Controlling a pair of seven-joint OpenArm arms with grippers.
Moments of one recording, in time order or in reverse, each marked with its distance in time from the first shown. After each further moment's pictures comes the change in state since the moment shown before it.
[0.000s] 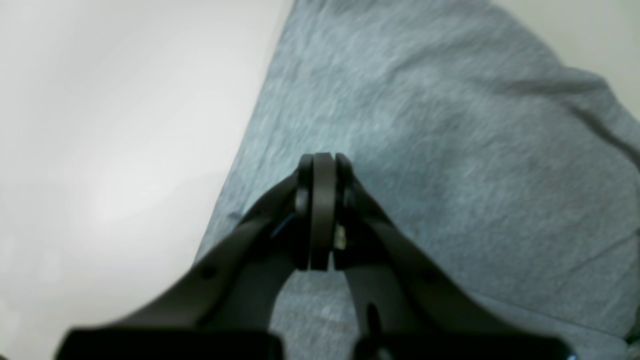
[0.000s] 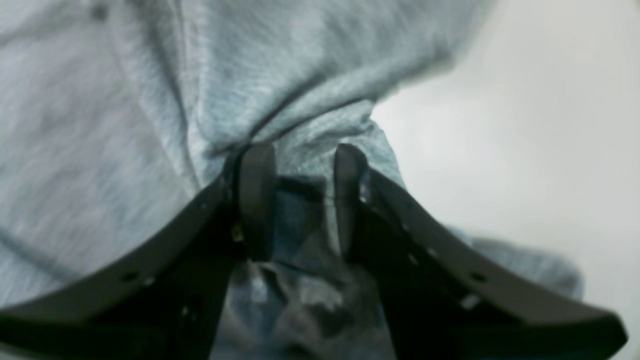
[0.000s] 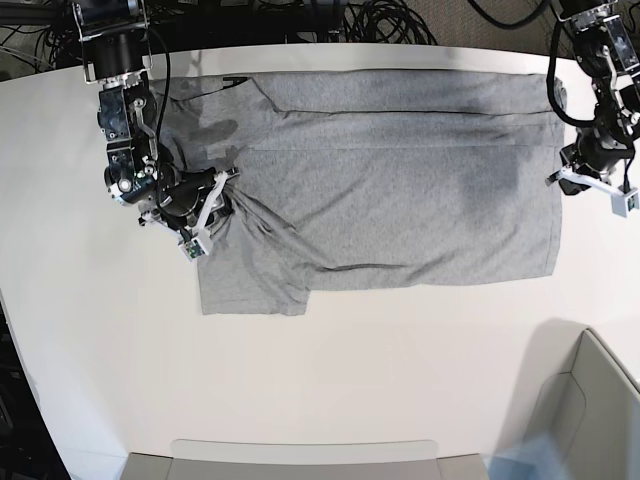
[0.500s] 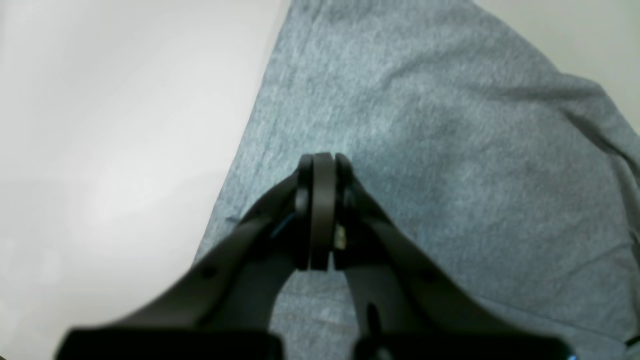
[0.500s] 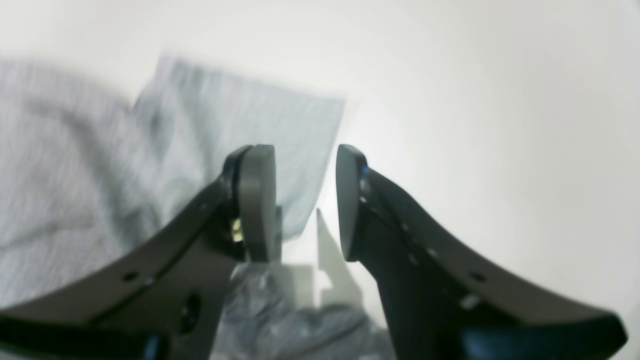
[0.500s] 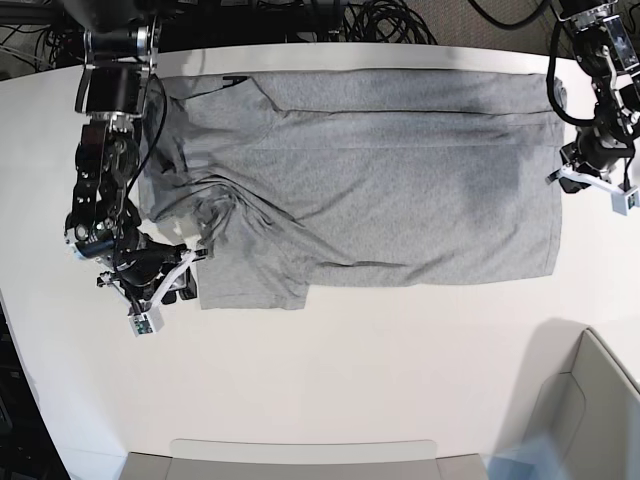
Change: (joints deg) left arm 0.1 0.1 0.1 0.0 0.1 0.0 0.2; right arm 12.0 -4.2 13.3 1.4 -0.6 0.2 -3.1
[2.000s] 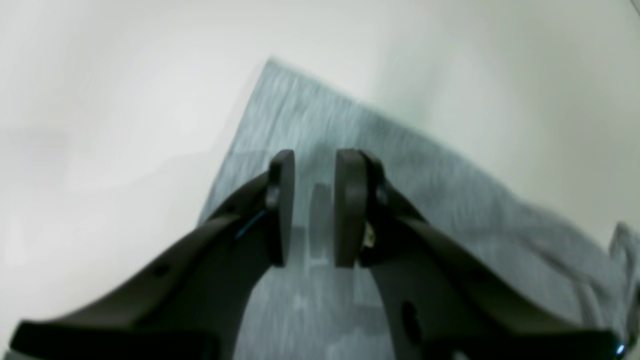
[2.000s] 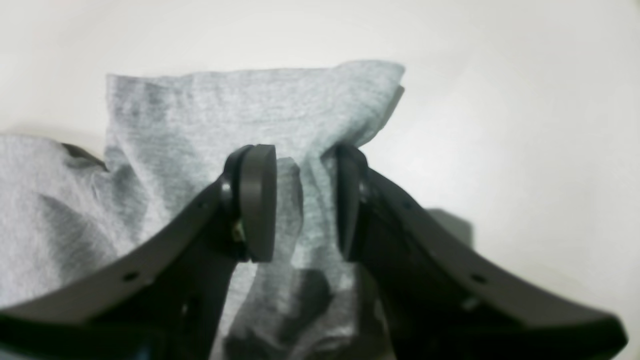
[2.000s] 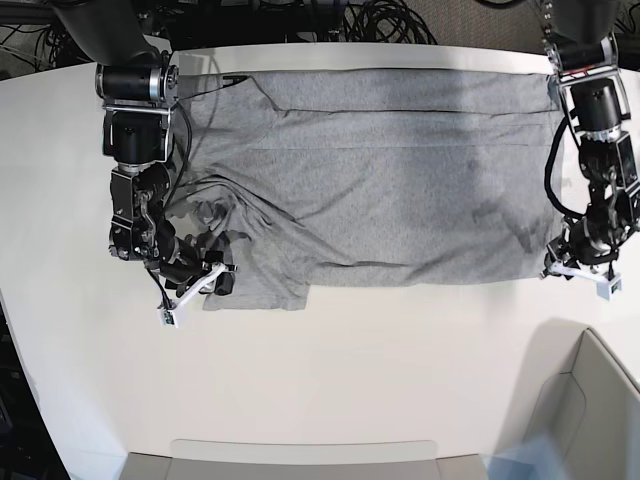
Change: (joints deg) left arm -31.8 -6.8 20.5 -39.4 0.4 0.5 -12.5; right arm 10.3 -4.7 -0.2 -38.3 1.8 0.4 19.3
